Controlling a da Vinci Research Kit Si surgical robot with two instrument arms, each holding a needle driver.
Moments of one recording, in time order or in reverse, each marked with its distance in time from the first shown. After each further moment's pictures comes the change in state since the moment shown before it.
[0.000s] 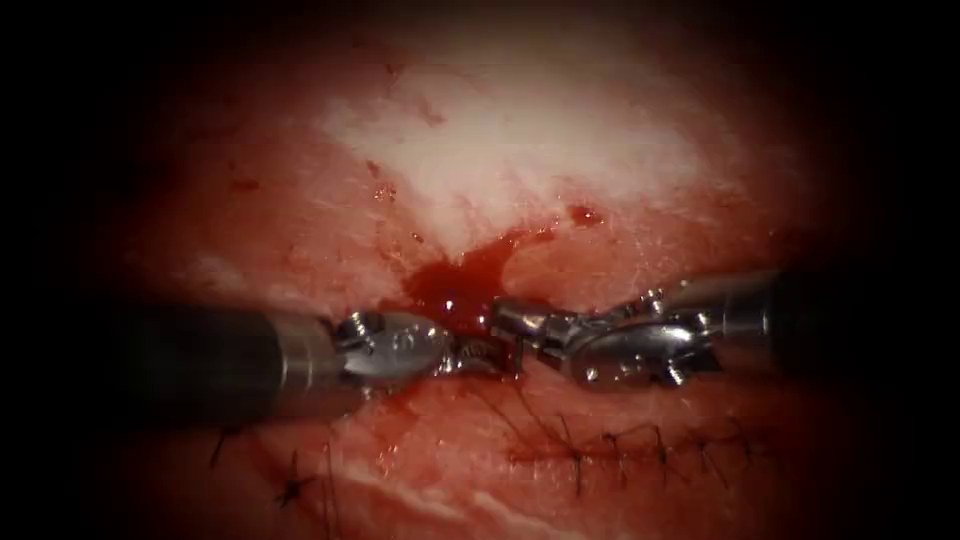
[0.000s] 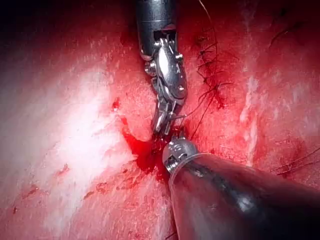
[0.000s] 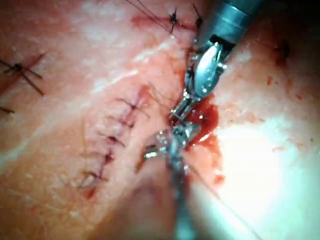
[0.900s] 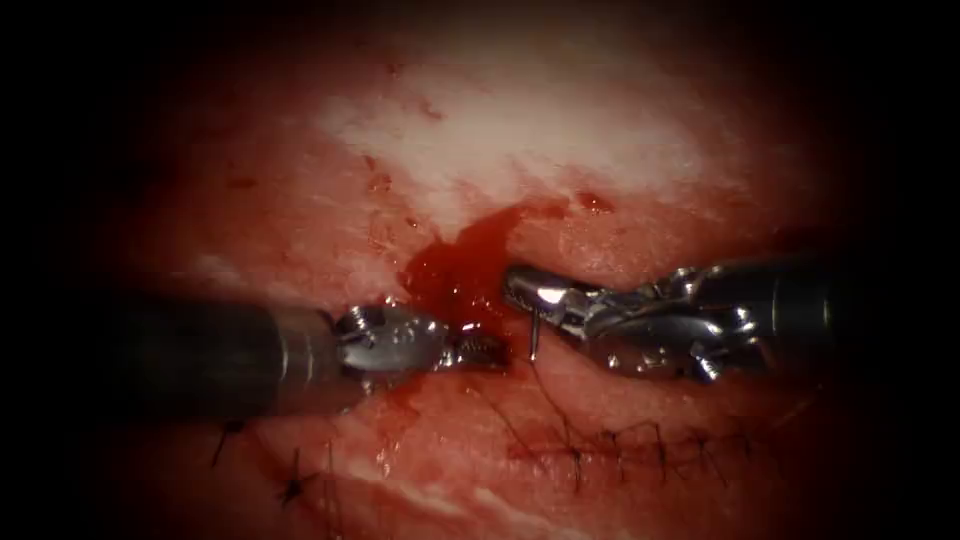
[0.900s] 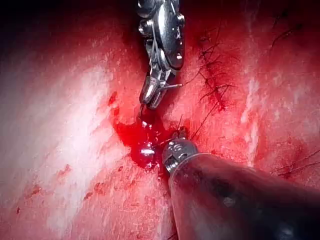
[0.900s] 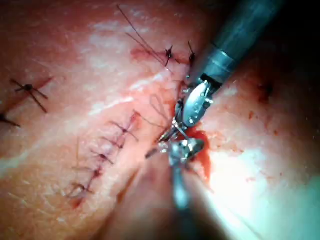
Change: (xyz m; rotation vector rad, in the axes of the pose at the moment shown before) right arm 0.006 0.009 -0.002 -0.157 0.010 -0.211; left arm 0.000 0.000 0.000 0.001 -0.002 0.001
